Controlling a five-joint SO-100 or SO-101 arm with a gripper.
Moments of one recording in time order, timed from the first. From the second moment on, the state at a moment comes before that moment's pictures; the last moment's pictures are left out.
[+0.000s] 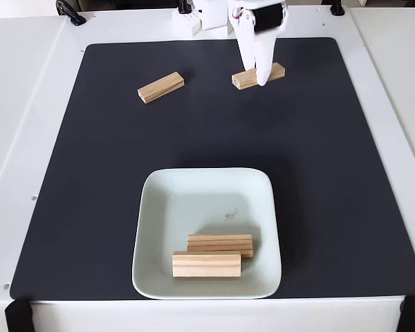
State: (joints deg) arm -28.2 116.7 125.3 63.1 -2.1
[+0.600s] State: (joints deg) arm -14.1 117.9 117.3 46.5 -2.1
